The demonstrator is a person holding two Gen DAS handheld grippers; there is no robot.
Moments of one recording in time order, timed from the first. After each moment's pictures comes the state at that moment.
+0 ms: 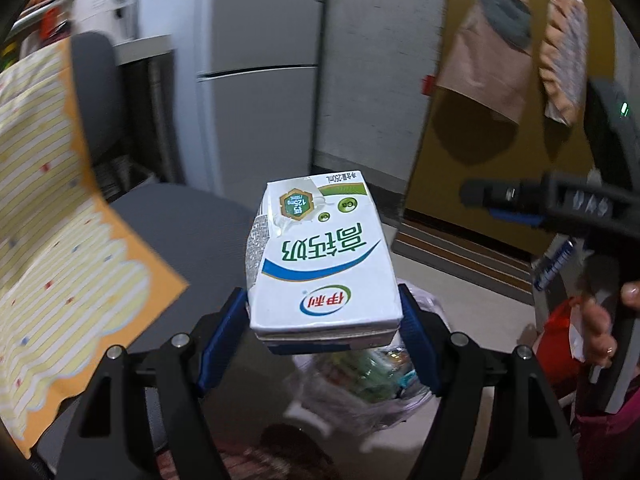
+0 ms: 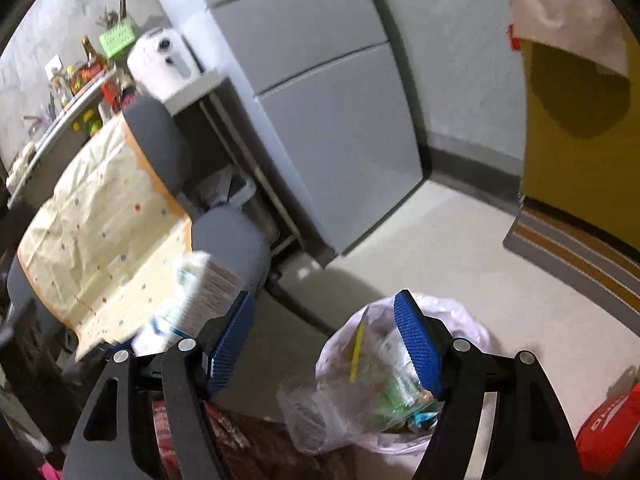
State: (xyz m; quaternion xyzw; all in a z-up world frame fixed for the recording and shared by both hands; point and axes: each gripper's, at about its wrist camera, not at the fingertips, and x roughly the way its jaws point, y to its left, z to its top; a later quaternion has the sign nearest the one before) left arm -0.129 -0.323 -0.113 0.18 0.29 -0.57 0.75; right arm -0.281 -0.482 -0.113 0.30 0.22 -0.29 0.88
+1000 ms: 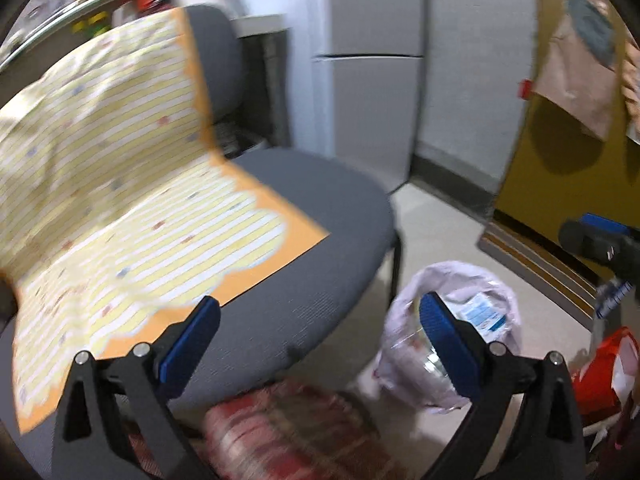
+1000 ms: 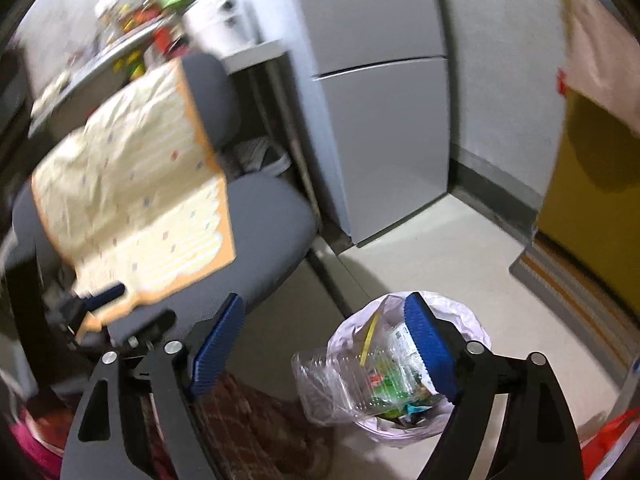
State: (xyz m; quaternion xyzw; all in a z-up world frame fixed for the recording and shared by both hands) left arm -0.093 -0.244 -0.099 0.18 0.33 -0.39 0.84; right arm -0.235 -0.399 -0.097 0.17 0.31 -0.24 0.90
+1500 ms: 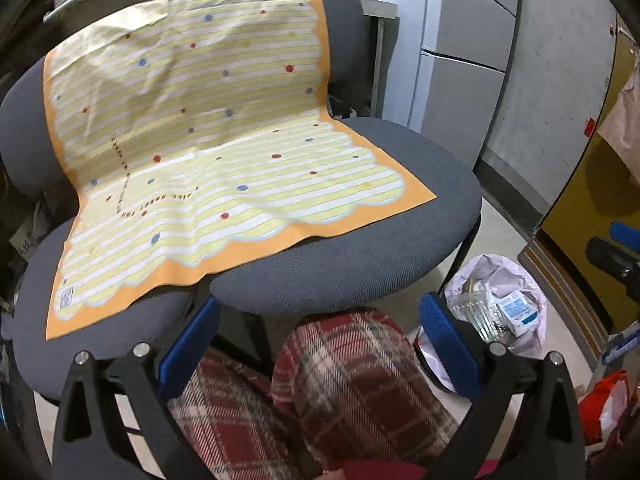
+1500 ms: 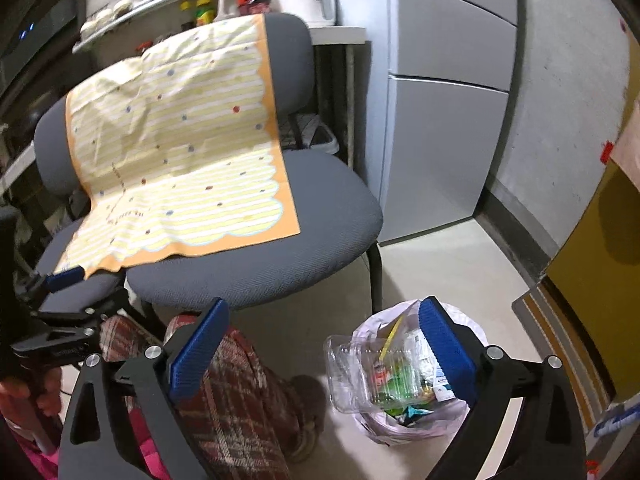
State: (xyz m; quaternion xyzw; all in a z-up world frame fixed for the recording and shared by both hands) left arm -0.071 -0.139 -0.084 0.13 0.40 -0.29 0.86; right arm -0.207 -0.341 -0.078 0.10 0.35 -0.20 0.91
